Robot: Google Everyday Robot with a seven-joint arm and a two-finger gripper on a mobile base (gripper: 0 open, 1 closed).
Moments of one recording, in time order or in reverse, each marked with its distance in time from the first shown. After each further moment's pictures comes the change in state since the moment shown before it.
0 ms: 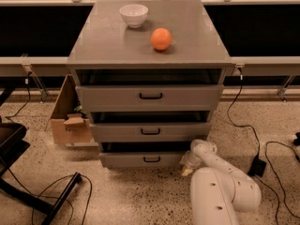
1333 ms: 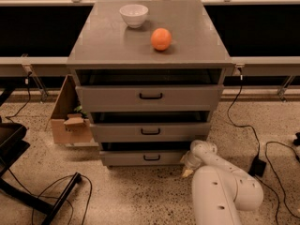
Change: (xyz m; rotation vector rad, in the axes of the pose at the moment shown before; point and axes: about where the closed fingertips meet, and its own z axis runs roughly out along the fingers) arm 0.002 0.005 -0.002 -0.003 0.010 0.001
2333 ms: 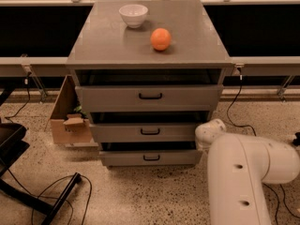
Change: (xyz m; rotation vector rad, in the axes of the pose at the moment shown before) arm 0.019 -0.063 -0.166 0.193 0.272 -0.088
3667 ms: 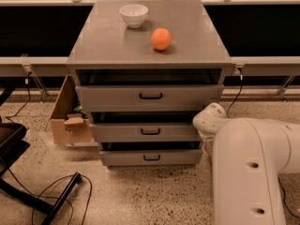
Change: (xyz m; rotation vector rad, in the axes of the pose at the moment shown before) arm 0.015 -0.025 -0.107 -0.007 0.174 -0.065
